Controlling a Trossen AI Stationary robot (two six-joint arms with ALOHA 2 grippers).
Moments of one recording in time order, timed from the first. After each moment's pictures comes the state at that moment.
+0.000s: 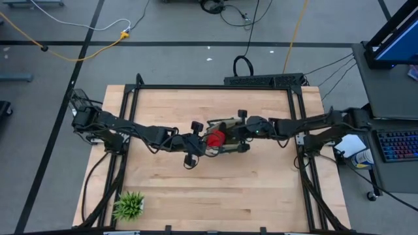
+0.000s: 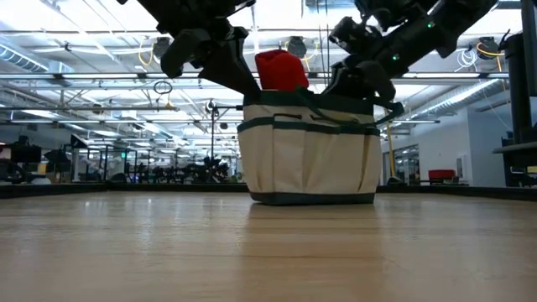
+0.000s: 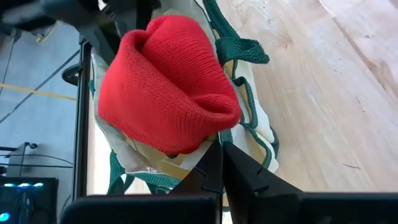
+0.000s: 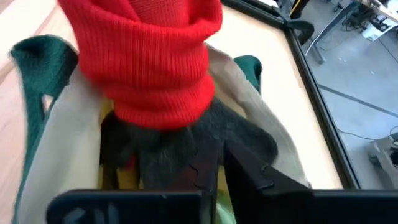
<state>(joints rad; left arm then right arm) -0.16 1.57 1.07 -0.24 -0.34 0.45 -0.06 1.36 0.70 0.15 0.16 -0.35</state>
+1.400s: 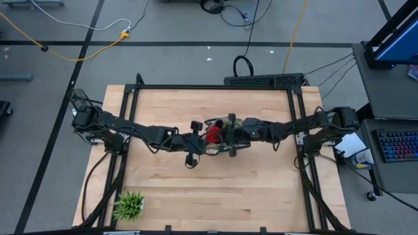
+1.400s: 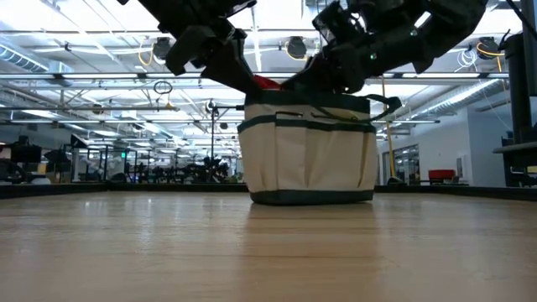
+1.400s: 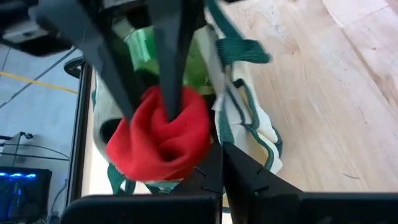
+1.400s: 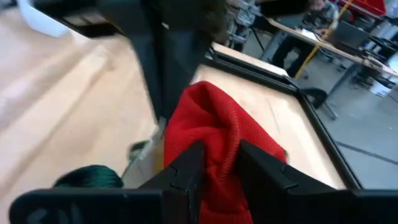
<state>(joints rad) -0.16 1.57 1.07 -0.23 -0.35 0.39 -0.04 1.52 0.70 0.49 0.07 -0.37</state>
